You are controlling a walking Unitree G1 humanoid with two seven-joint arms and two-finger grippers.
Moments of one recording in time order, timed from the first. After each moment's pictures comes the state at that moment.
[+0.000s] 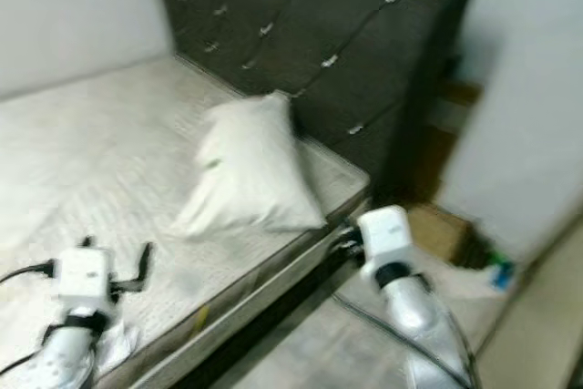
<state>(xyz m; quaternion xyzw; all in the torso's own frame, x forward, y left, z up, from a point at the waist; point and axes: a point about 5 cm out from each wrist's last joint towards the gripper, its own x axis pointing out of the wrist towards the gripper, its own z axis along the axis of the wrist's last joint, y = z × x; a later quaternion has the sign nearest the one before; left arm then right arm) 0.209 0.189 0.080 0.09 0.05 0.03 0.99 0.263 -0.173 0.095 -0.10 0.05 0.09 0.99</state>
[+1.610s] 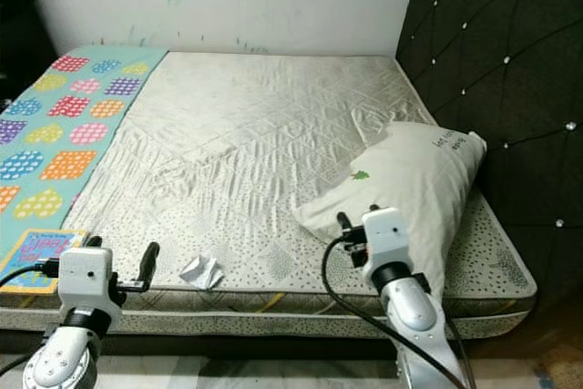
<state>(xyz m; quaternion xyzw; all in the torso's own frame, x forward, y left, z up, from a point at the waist) 0.210 0.190 0.079 0.06 0.06 0.01 1.00 0.263 -0.167 0.095 -0.08 0.04 0.09 0.99</state>
